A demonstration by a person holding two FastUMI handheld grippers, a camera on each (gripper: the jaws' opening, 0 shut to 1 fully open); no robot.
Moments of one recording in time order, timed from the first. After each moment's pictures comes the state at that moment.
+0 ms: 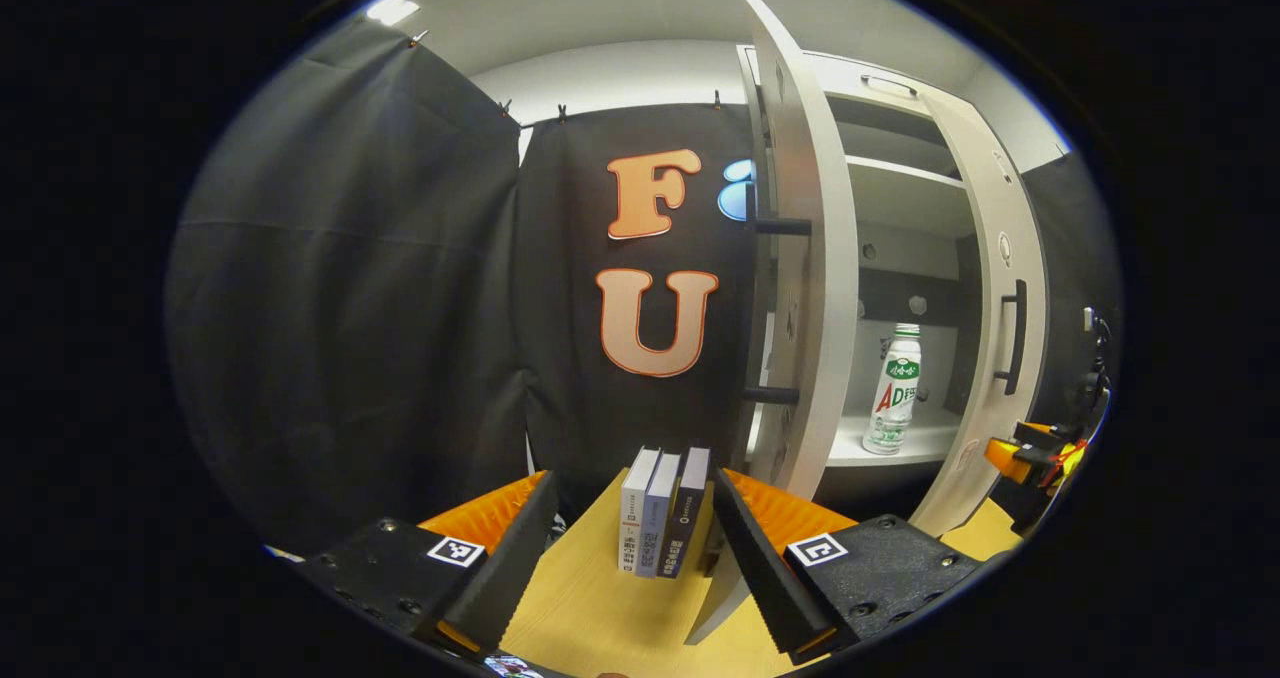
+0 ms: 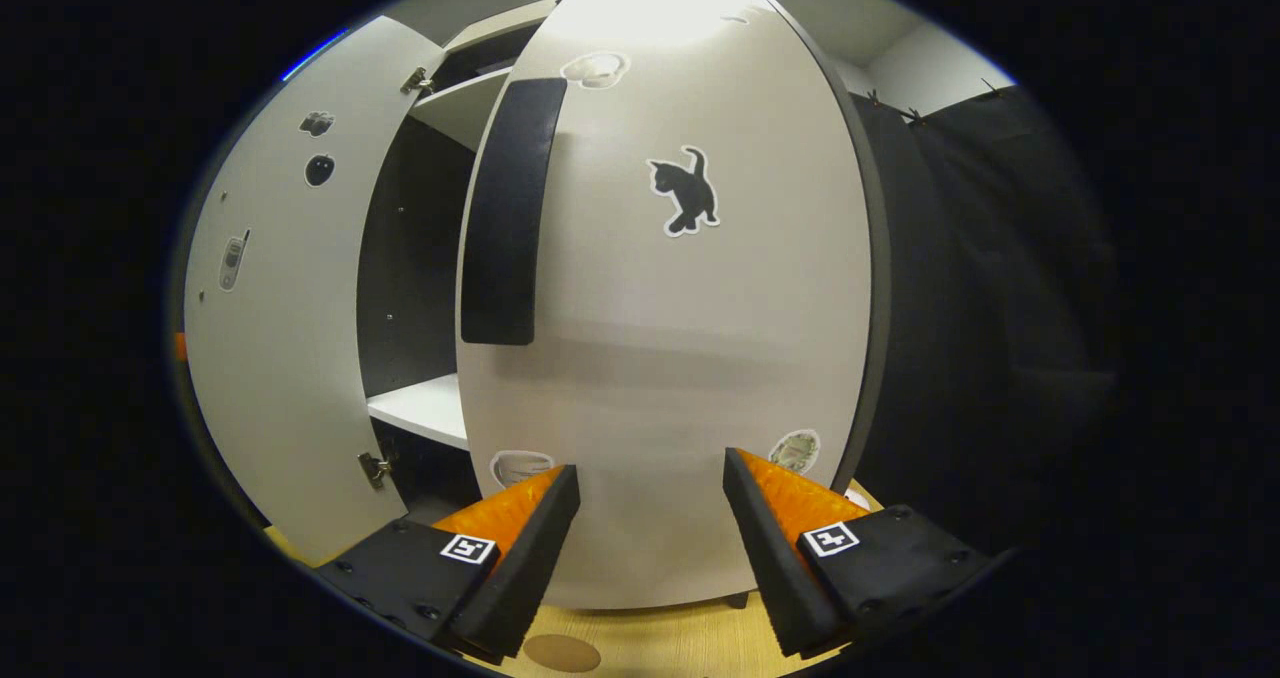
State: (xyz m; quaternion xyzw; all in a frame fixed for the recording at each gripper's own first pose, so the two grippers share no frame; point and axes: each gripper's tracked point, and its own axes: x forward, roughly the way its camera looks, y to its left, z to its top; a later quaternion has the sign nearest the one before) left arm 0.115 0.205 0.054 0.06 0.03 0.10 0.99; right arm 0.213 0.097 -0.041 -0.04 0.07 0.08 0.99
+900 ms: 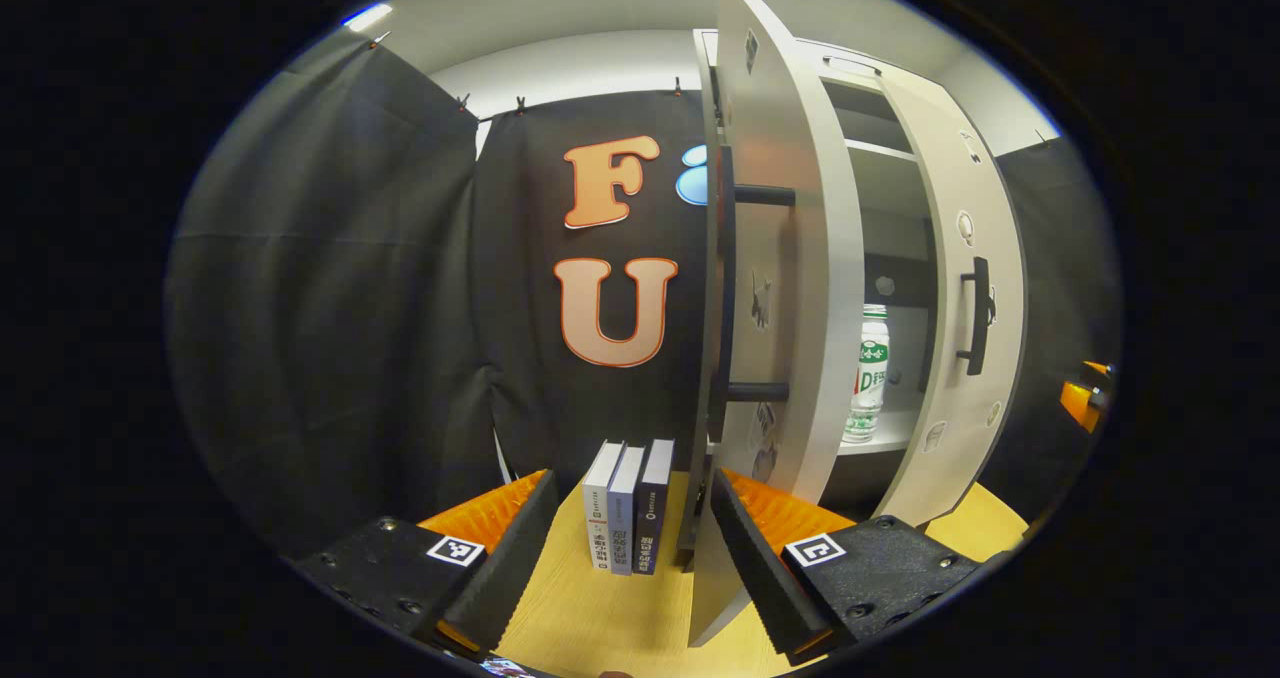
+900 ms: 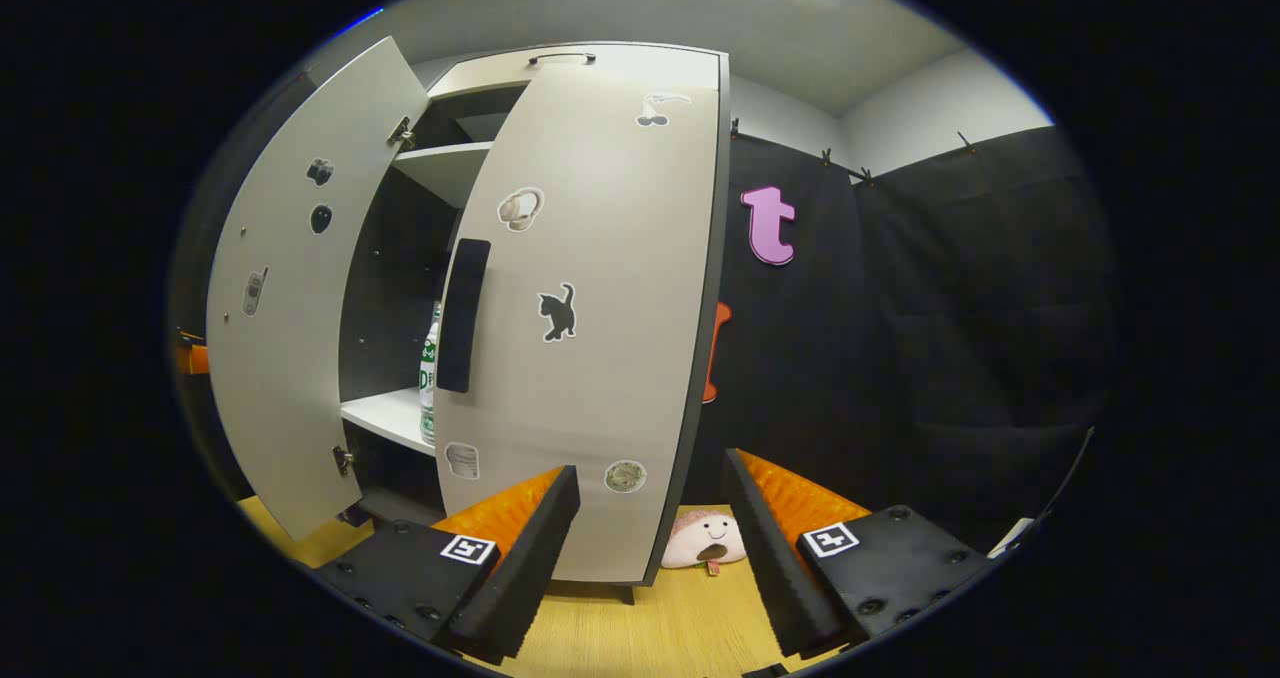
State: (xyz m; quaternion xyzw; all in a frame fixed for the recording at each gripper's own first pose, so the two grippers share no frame) left arm 0.133 0.162 0.041 0.08 0.05 0.05 0.99; right arm 0.125 0.001 0.038 -0.08 0.01 0.01 1.00
